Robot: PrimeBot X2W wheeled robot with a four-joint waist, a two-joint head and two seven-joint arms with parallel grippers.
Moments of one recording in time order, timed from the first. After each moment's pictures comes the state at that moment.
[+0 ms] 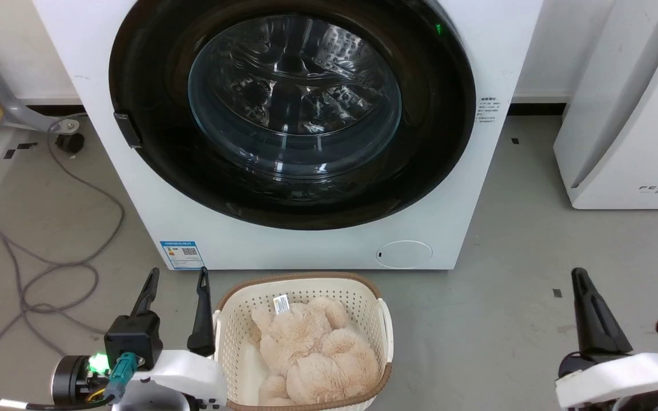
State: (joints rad) left arm -0.02 0.05 -0.02 0.01 -0.03 0.05 -0.07; right arm 0.01 -0.05 -0.07 -0.01 0.37 0.13 -0.07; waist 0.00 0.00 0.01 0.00
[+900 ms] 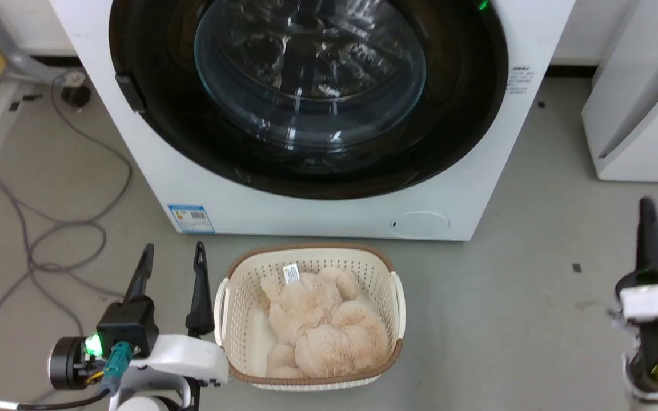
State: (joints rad) left arm -0.06 0.05 -0.03 0.00 -0.05 0.08 -0.13; right arm -0.23 -0.08 -0.18 0.18 0.88 0.13 -0.12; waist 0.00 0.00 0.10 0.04
